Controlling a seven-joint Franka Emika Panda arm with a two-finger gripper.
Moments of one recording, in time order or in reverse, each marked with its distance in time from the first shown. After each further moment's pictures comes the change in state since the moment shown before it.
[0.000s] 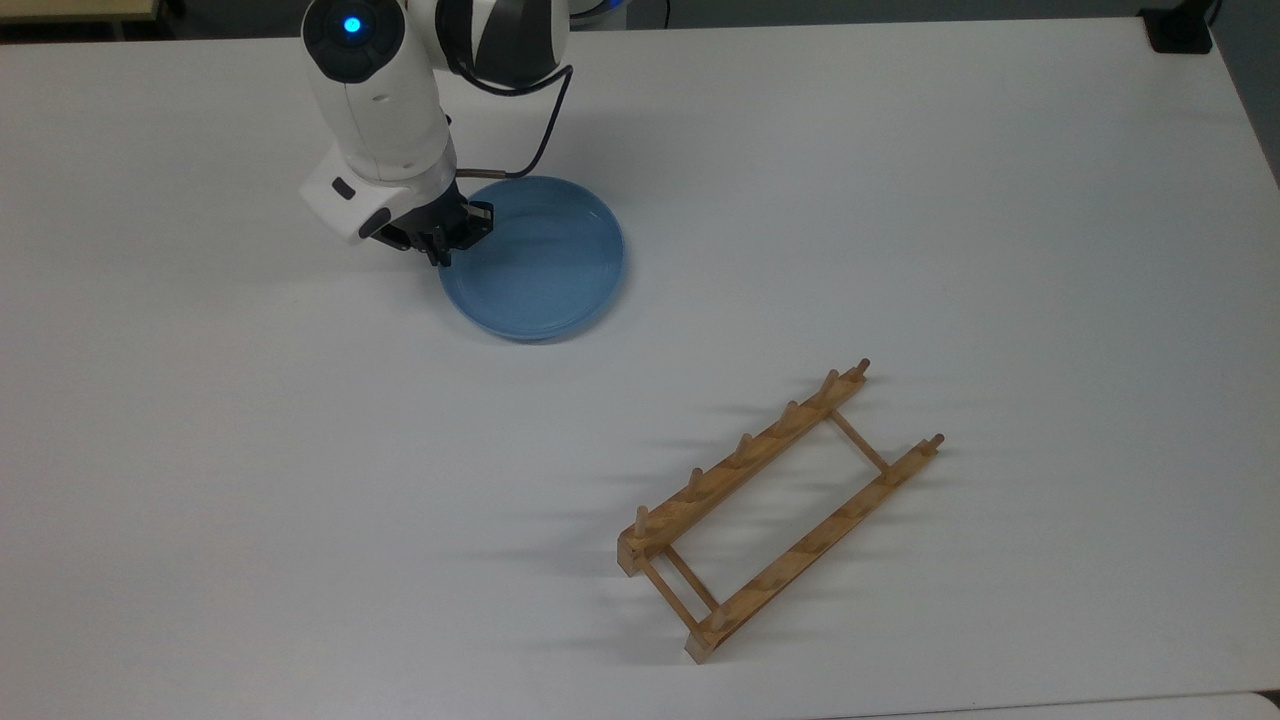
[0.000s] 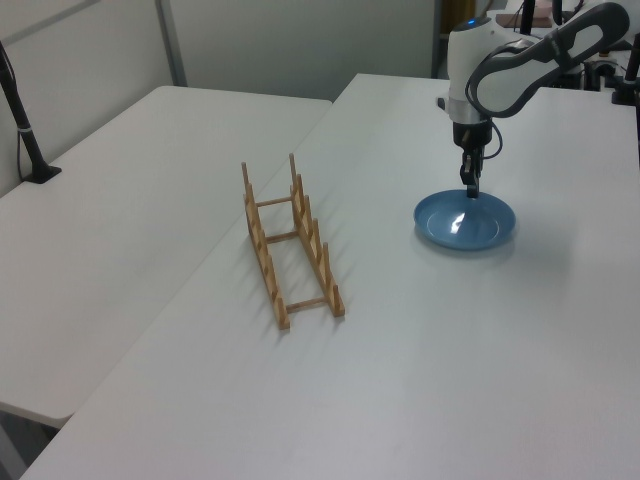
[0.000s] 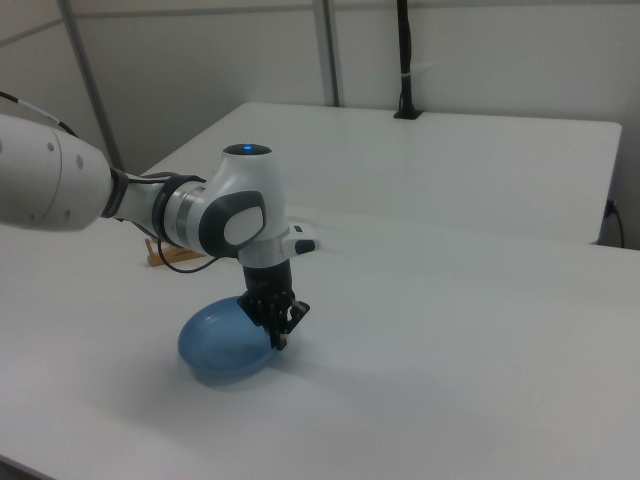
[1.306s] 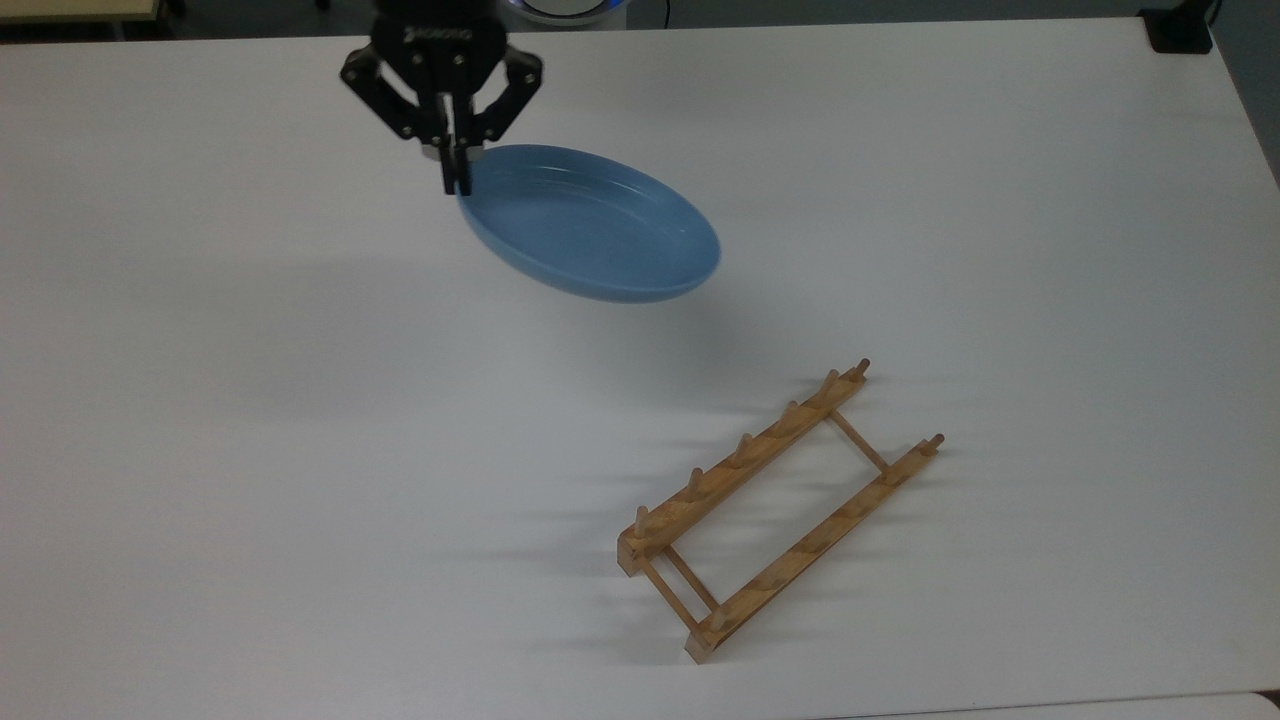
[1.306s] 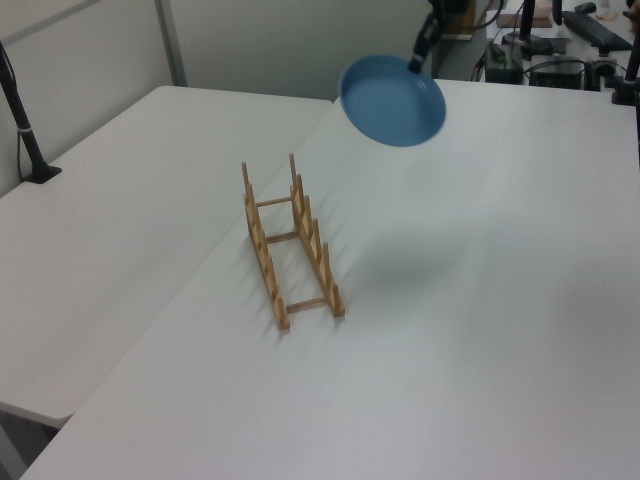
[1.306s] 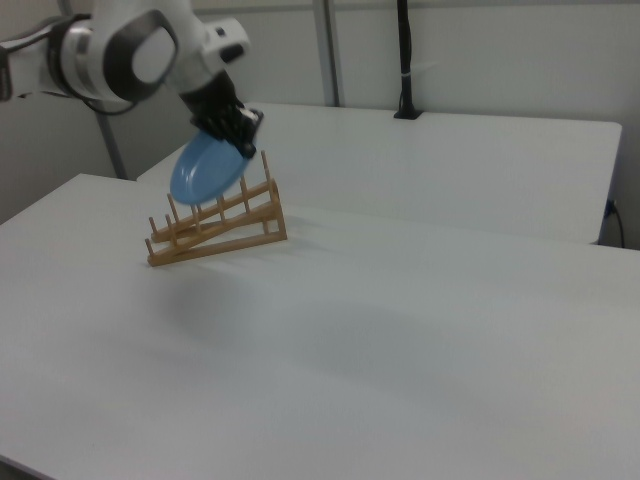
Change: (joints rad) arm 0.007 -0.222 0.141 0.301 -0.007 0.013 0.160
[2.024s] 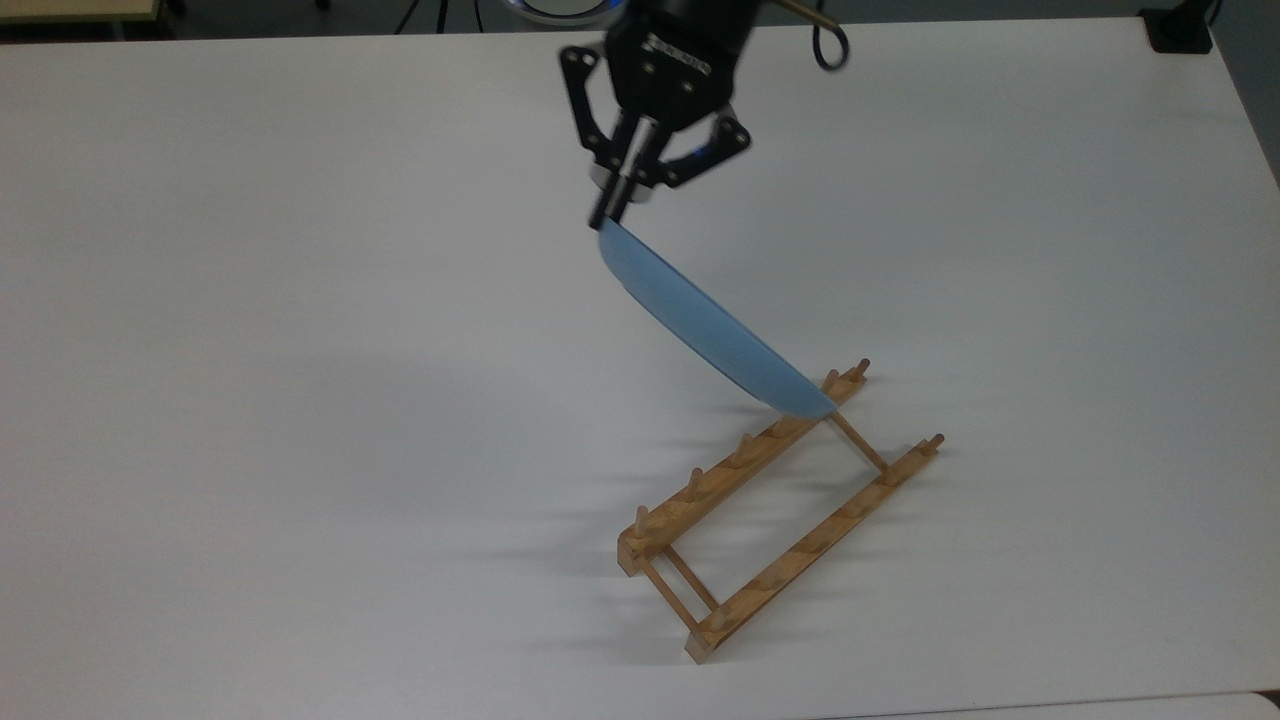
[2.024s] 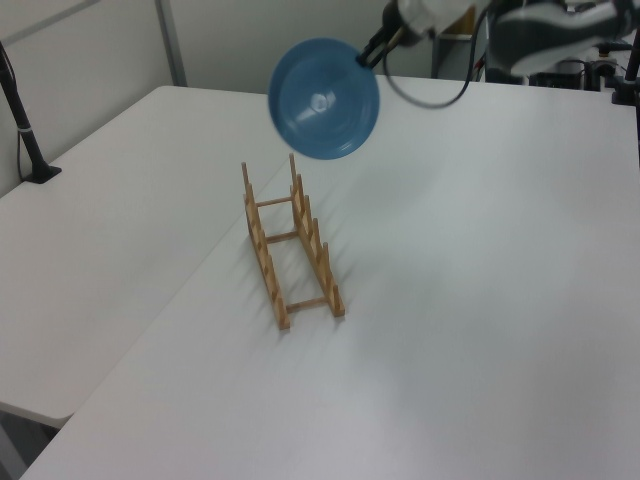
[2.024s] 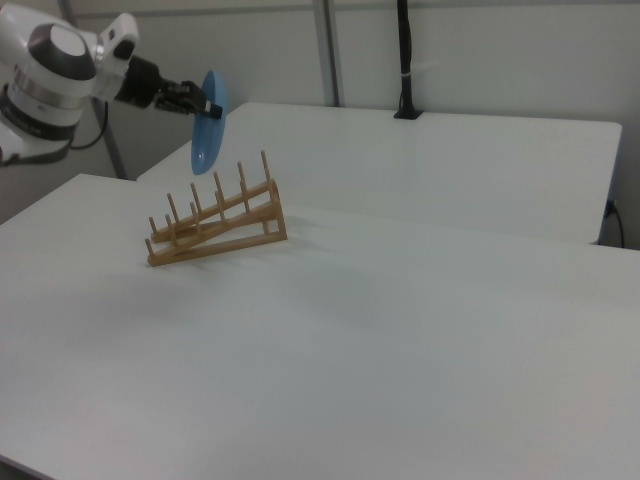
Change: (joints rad) arm 0.081 0.091 0.225 0.006 -0.970 0.125 0.942
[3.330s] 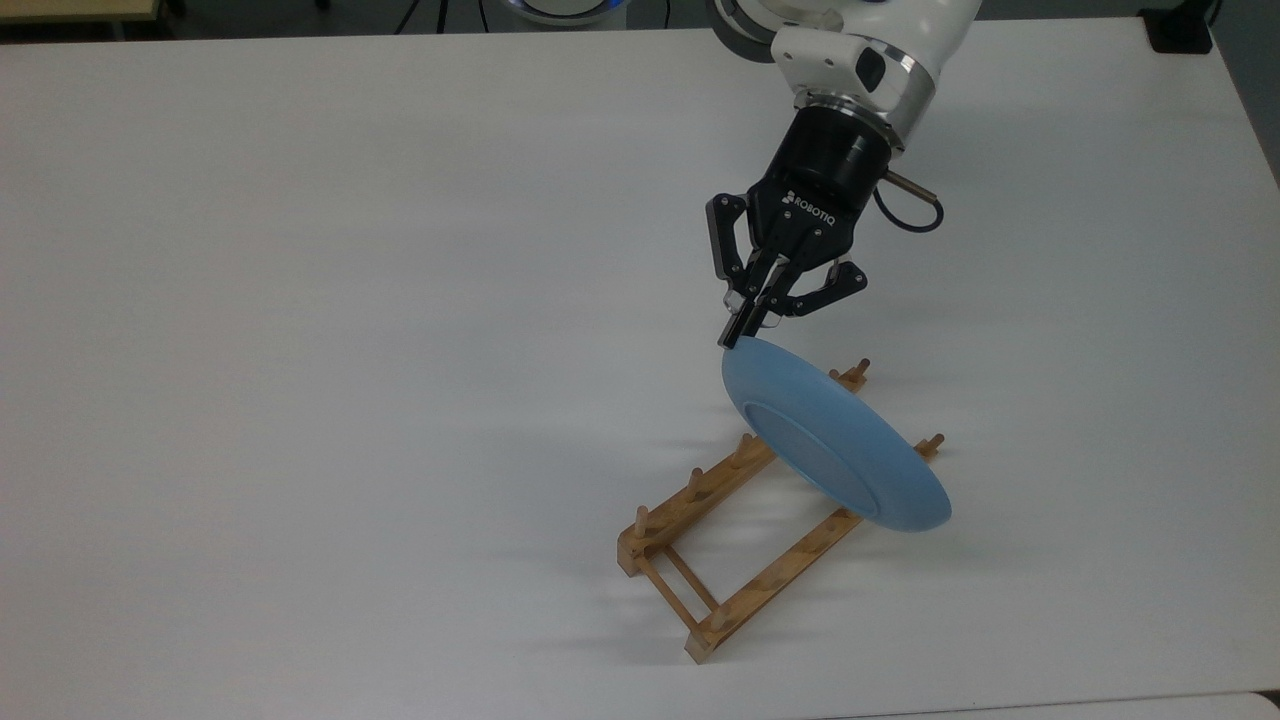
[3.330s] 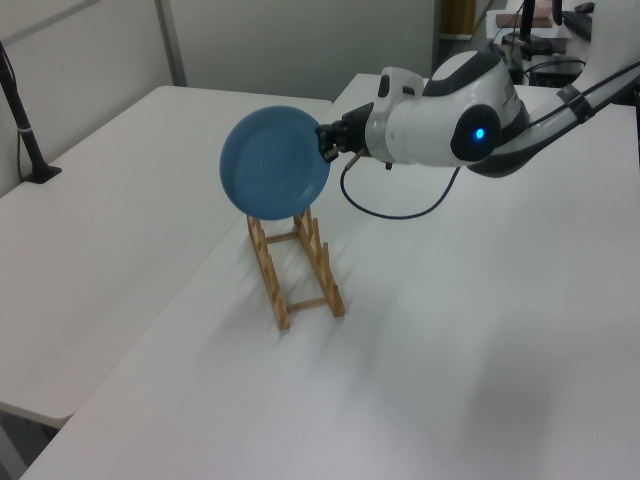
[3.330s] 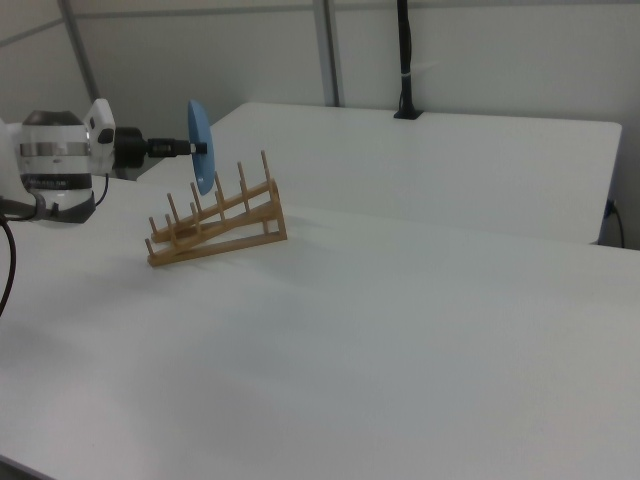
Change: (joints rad) arm 0.167 0.222 0.001 -0.008 -0.611 -0.099 0.679
